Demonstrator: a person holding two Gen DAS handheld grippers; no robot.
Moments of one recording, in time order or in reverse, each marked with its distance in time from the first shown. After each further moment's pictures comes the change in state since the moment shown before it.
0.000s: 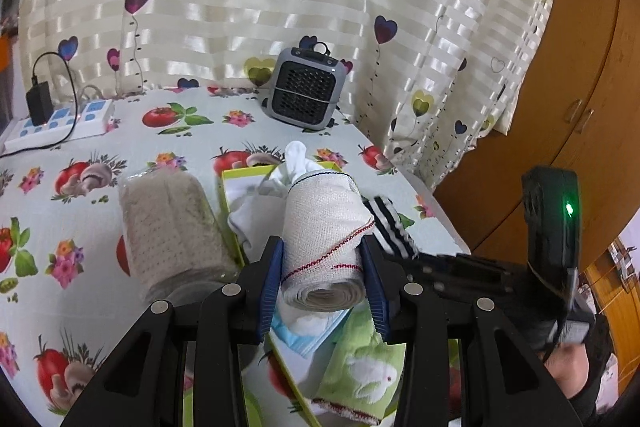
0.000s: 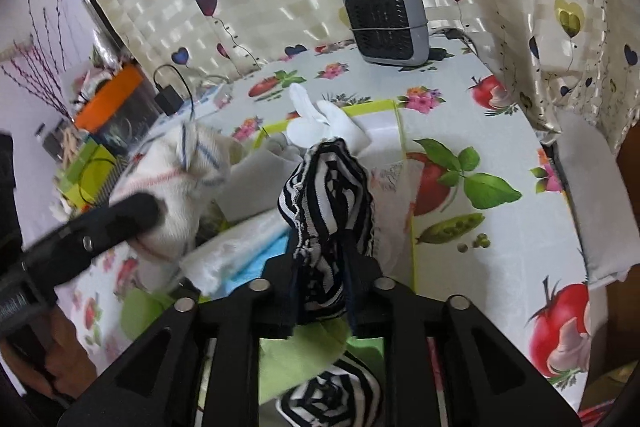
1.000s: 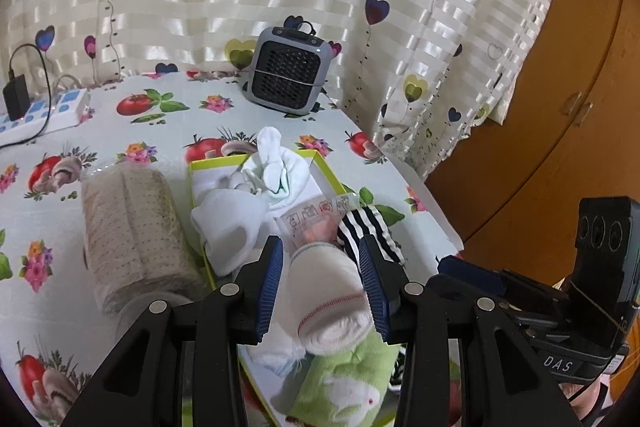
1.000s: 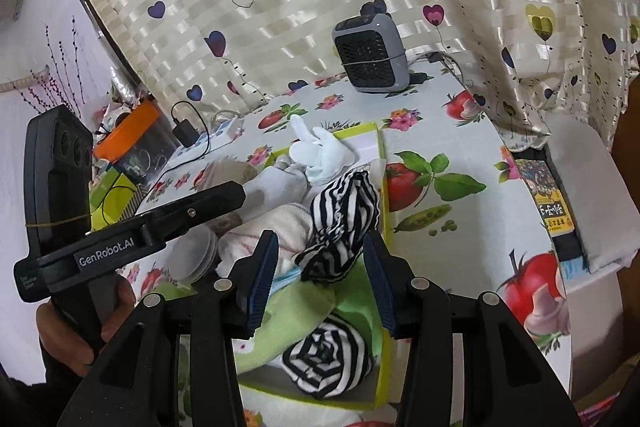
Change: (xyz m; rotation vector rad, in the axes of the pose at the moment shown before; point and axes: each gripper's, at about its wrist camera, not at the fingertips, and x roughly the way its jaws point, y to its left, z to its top) left arm 0.024 -0.015 0.001 0.006 0.052 -0.030; right arm -0.052 -0.013 -0.021 0.058 -0.123 0.057
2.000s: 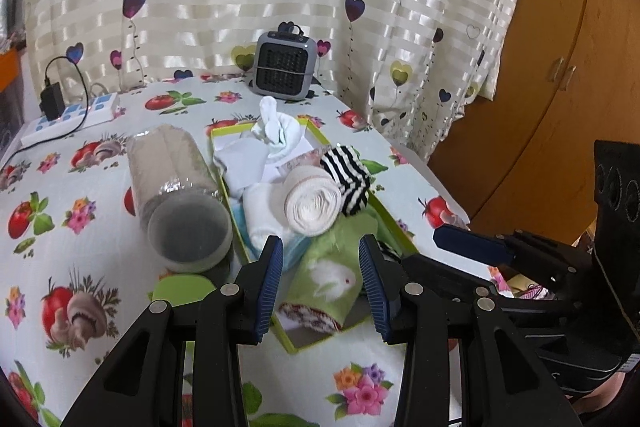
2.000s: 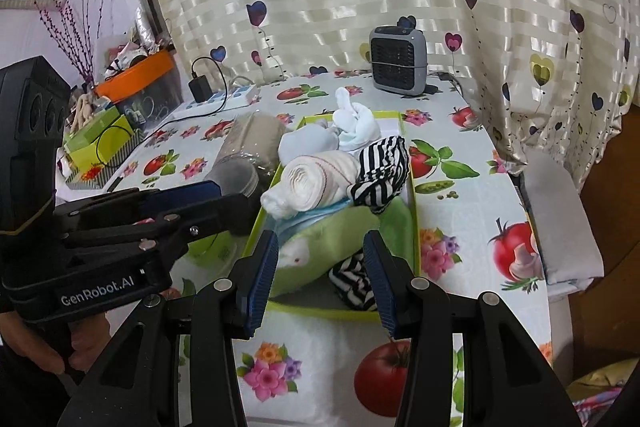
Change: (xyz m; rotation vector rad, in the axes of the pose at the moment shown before) left arm -0.071 -0.030 -0.072 0.078 -0.027 0.064; right arm -0.041 0.071 -0.055 -0.207 0.006 -0.131
